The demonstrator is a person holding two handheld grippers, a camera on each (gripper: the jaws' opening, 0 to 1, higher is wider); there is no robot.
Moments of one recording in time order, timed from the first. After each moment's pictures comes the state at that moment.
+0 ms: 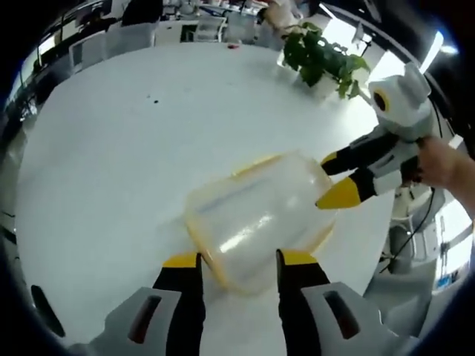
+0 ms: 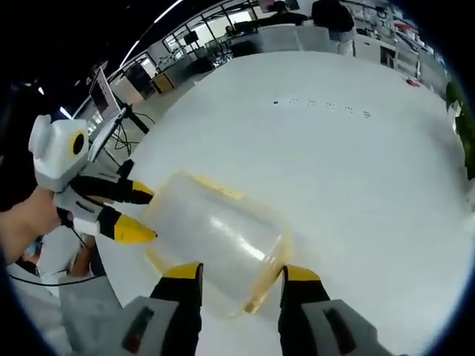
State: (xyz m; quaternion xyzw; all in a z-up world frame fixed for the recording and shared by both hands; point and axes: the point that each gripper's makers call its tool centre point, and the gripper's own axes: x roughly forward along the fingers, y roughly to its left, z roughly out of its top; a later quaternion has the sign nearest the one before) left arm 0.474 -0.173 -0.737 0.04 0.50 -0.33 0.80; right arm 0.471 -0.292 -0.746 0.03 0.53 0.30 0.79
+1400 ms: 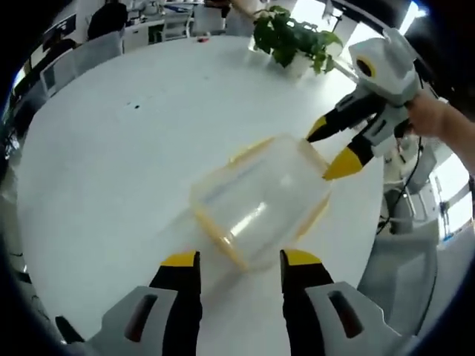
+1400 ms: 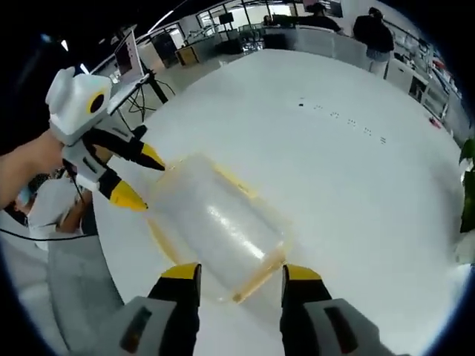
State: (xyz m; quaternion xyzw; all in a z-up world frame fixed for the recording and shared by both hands) left arm 0.460 -0.153 -0.729 0.10 0.50 -0.39 0.76; right arm 0.455 -0.297 -0.730 -0.09 0.53 0.35 0.77
